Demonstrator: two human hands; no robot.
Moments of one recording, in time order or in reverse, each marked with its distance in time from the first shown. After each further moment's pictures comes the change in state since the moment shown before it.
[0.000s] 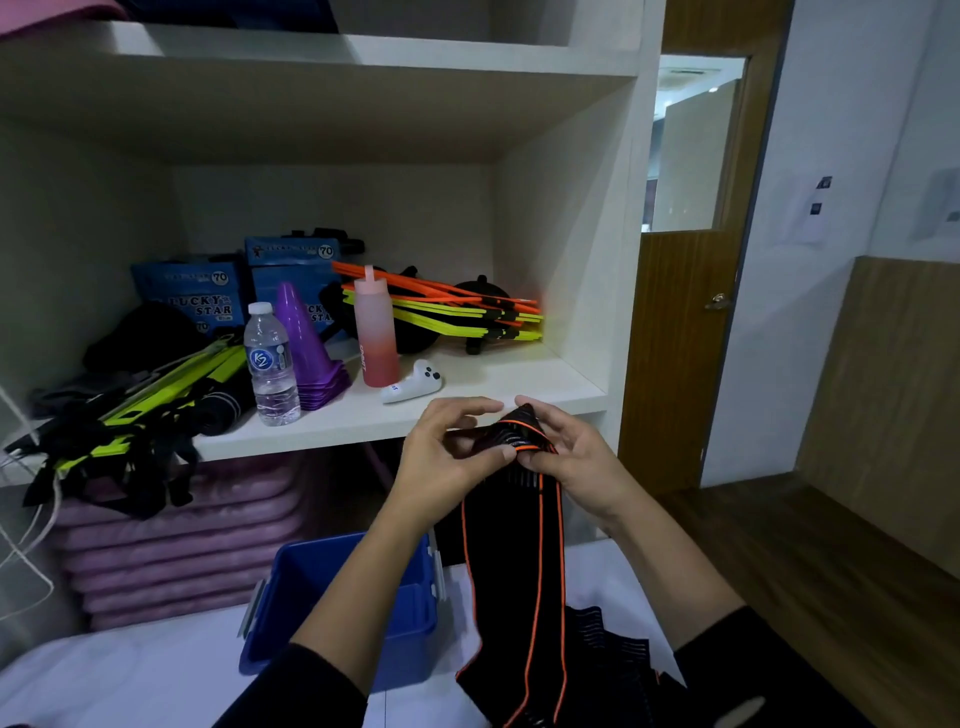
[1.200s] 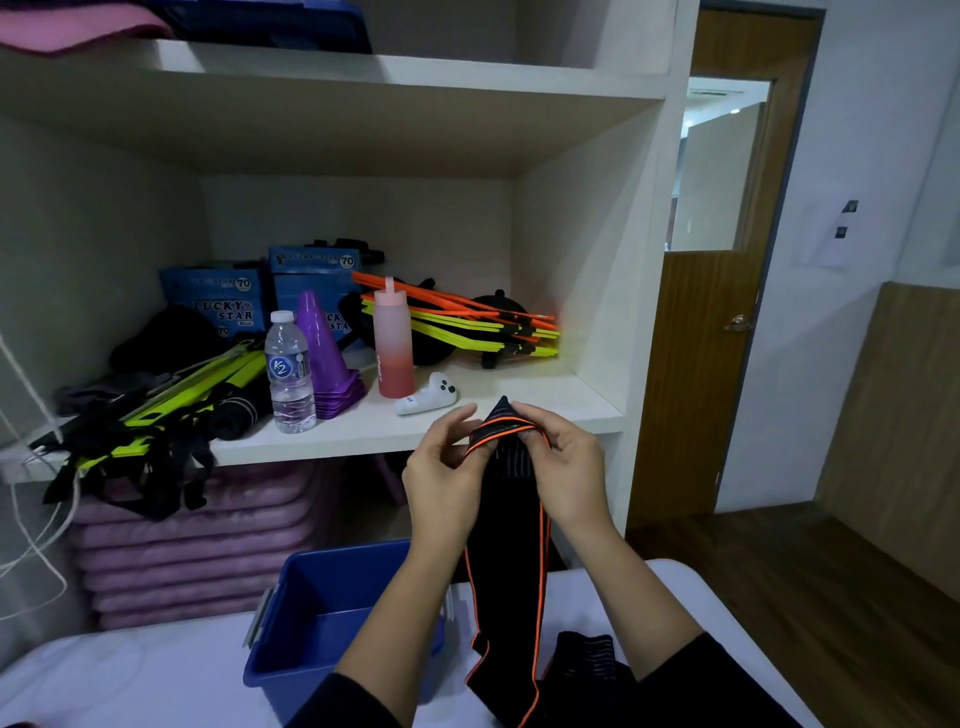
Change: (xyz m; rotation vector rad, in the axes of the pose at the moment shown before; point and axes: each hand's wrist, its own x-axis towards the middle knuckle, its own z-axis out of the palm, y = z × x) left_hand 0.003 -0.012 0.014 -0.124 0.424 -0.078; right_hand 0.022 -0.003 0.043 -0.281 0.427 -0.280
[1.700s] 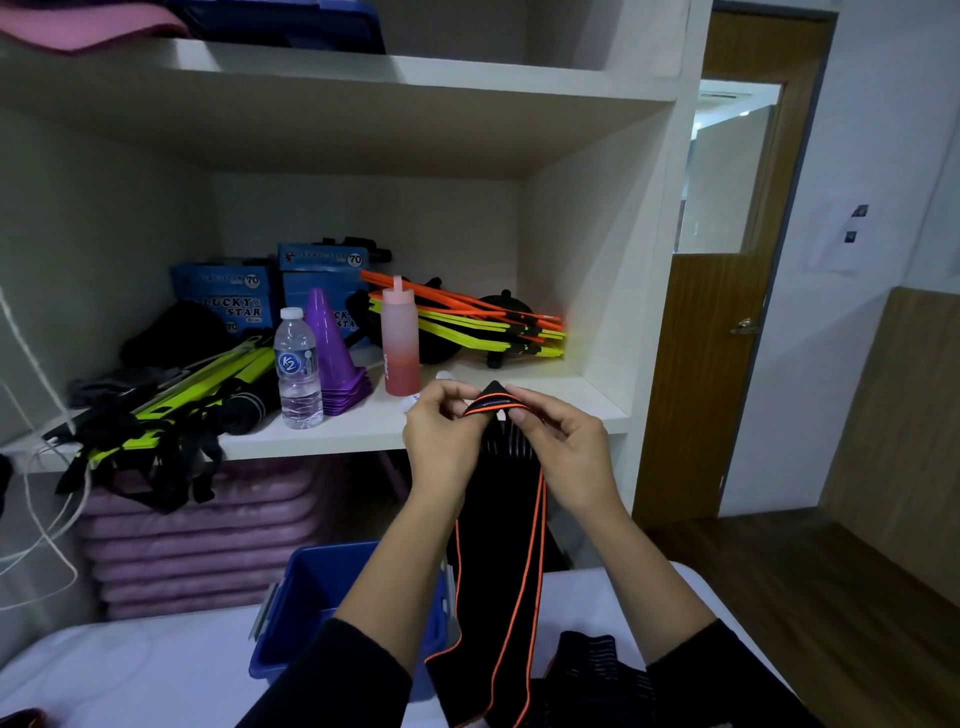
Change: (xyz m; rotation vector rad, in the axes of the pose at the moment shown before) left_hand 0.028 0.026 0.001 0.002 0.048 -0.113; right_hand 0.003 -0.022 -0.005 0.180 -0.154 -0.058
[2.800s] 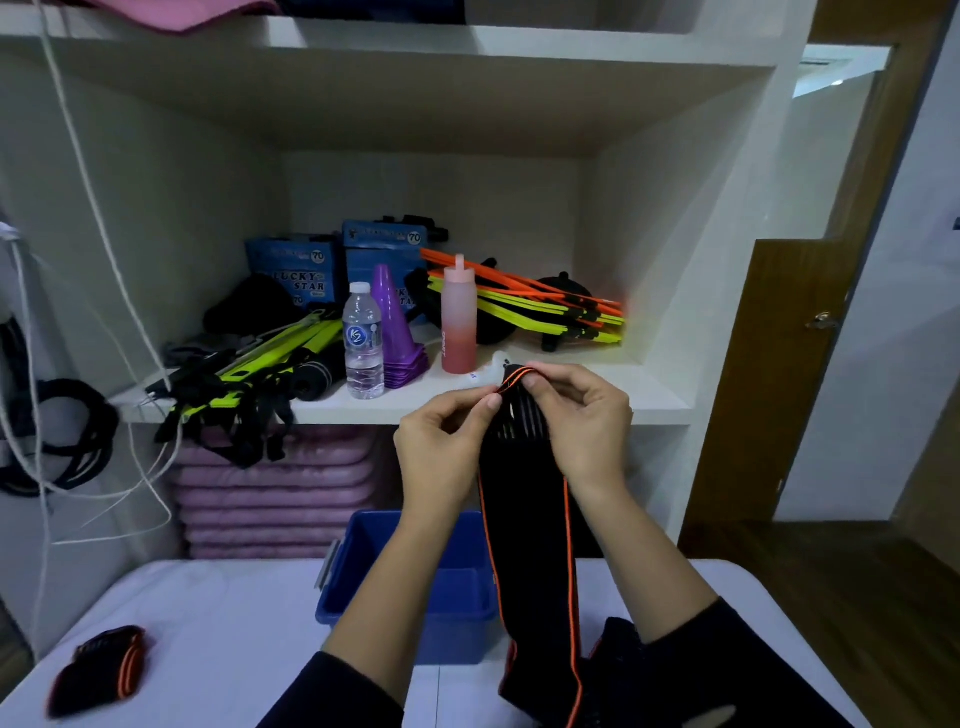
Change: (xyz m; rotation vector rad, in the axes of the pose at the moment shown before) left_hand -0.018 -0.006 -0.066 0.002 0.068 0.176; right_hand 0.002 -0.008 0.059 0.039 0.162 -0.030
